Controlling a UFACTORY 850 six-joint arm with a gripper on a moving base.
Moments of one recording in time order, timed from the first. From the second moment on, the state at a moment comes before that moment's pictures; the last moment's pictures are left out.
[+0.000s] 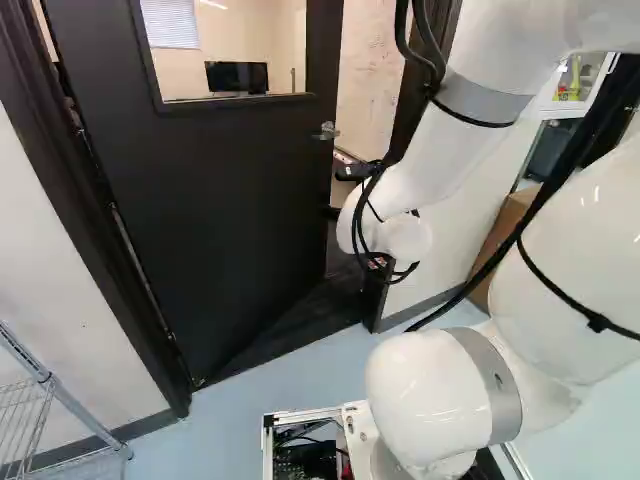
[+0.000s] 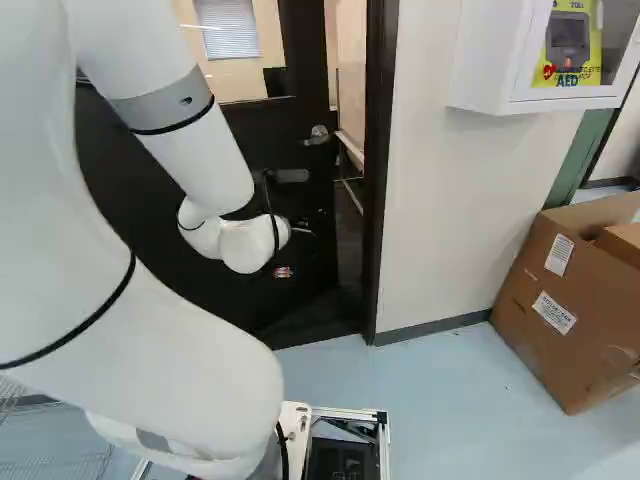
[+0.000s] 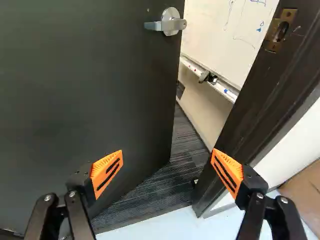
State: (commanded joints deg) arm -0.6 8.1 -14.2 -1.5 47.7 0.0
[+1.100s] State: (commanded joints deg) arm -0.6 8.1 -14.2 -1.5 47.7 0.0
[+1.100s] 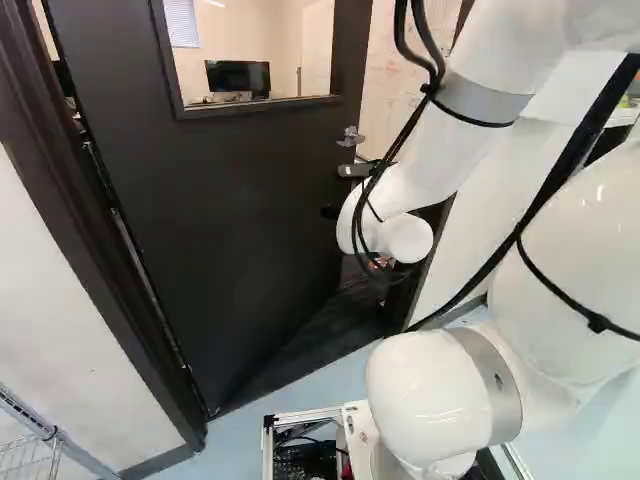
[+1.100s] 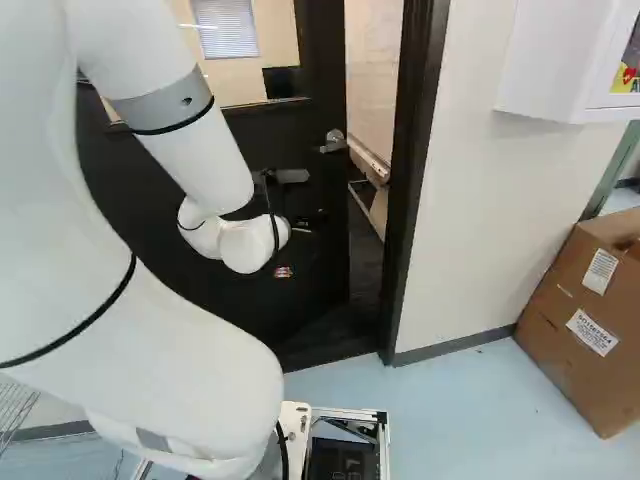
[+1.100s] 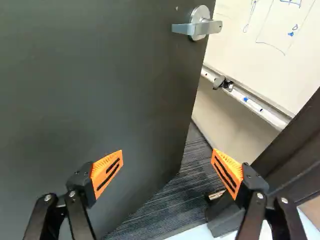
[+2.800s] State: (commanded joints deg) arm -0.6 8.1 -14.2 -1.5 47.7 0.0
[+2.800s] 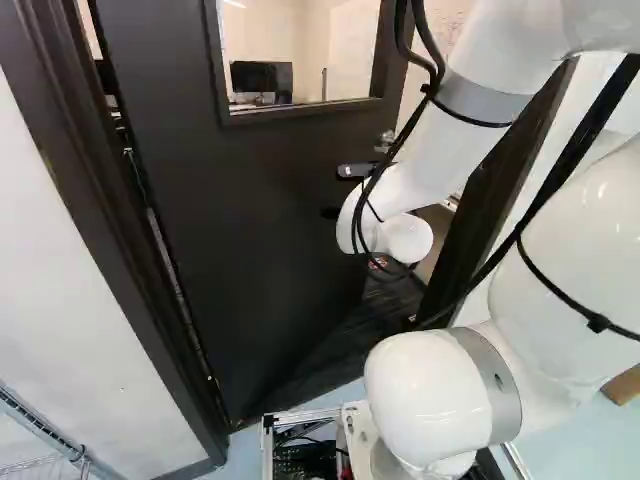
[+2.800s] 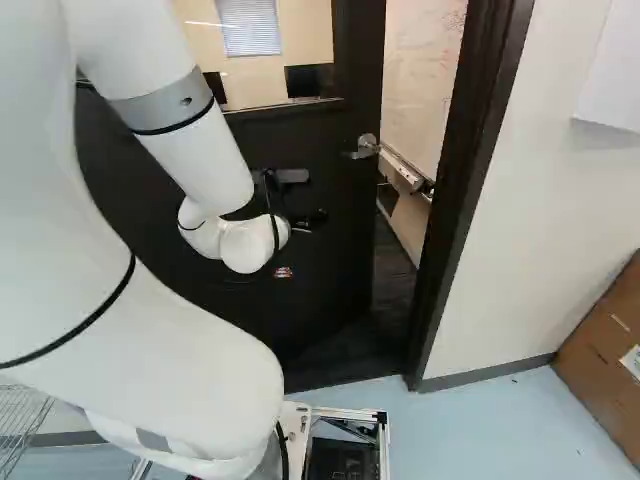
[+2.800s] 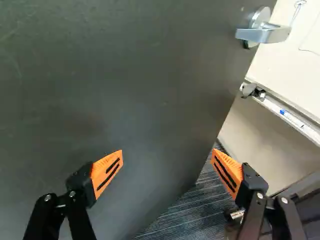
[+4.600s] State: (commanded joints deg) arm 4.2 1.6 -20.3 5.9 47.7 0.0
